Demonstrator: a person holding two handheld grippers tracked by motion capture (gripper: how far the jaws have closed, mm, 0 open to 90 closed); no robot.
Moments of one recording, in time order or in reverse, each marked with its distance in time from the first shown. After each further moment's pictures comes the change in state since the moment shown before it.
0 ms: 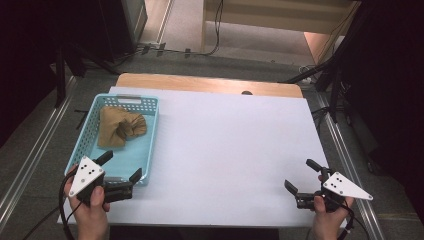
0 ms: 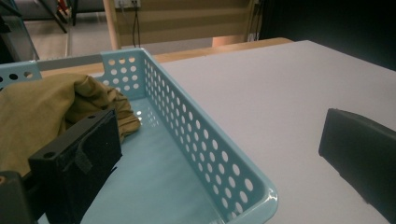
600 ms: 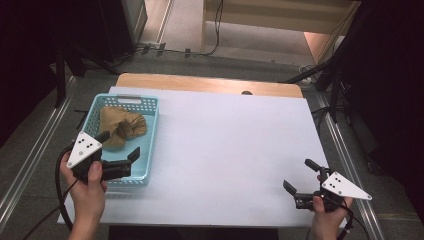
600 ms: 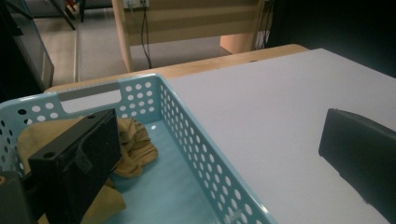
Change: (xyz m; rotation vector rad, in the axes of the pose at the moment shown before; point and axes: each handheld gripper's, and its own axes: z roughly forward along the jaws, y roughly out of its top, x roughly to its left) left arm 0.017 0.049 0.019 0.030 0.034 -0.009; right arm 0.003 0.003 0.001 0.003 0.011 -0.009
